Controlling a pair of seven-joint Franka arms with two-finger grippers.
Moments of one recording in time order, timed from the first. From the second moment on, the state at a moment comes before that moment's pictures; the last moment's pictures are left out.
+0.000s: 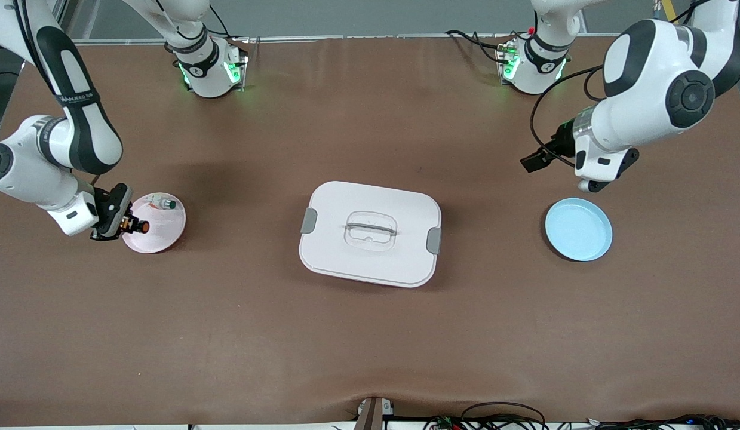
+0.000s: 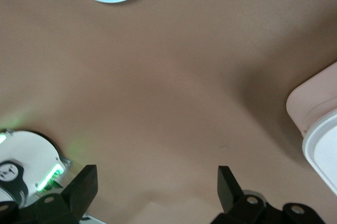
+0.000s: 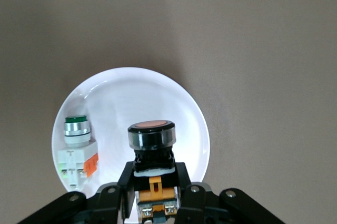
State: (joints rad) left arm 0.31 -0.06 -0.51 -2.03 -0.24 1.72 -0.75; right arm -0.37 0.26 0.16 -2.20 0.02 2.45 -1.58
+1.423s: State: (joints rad) left arm 0.36 -0.07 -0.51 -2.08 -0.08 1.87 -0.11; right arm -0.42 0.38 0.16 -2.28 0.00 2.65 -1.59
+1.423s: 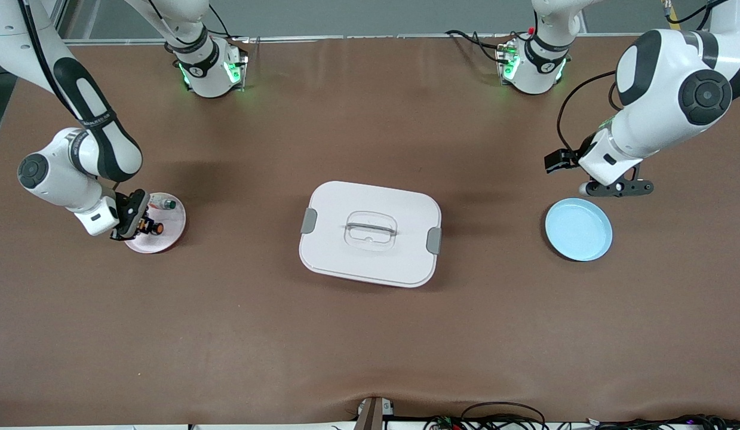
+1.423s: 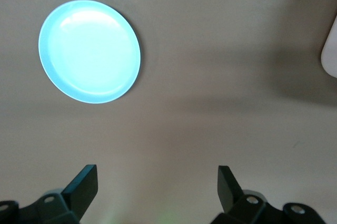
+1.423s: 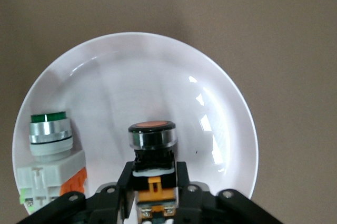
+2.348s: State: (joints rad) left arm 0.42 -0.07 -0.51 -2.09 -0.07 1.95 0.02; right arm -0.42 0.38 0.18 -2.16 0.00 2.42 -1.50
